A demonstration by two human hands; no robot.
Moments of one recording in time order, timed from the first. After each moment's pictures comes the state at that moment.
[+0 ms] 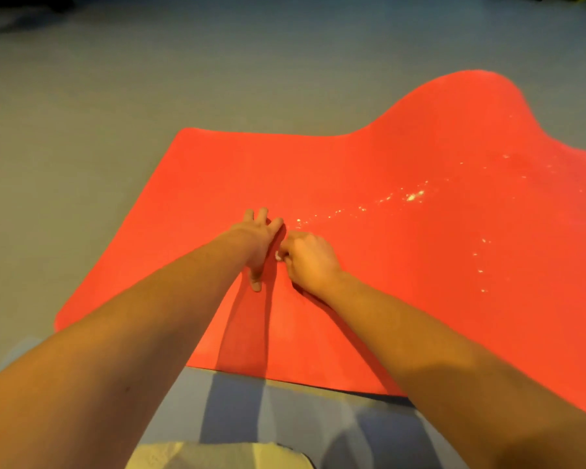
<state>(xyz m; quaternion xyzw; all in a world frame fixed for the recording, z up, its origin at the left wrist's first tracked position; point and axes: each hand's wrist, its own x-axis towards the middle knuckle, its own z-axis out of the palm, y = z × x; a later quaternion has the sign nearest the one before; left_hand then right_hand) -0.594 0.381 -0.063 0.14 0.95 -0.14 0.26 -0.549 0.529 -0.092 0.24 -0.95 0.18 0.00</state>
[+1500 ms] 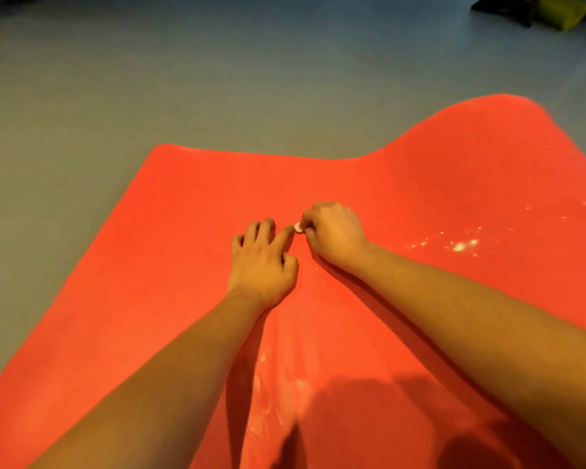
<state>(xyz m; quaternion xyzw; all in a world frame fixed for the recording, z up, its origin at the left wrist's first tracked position) -0.655 0.378 -0.145 0.08 0.99 0.11 -0.10 -0.714 0.544 -0.106 0.18 -0.97 0.12 0.08</state>
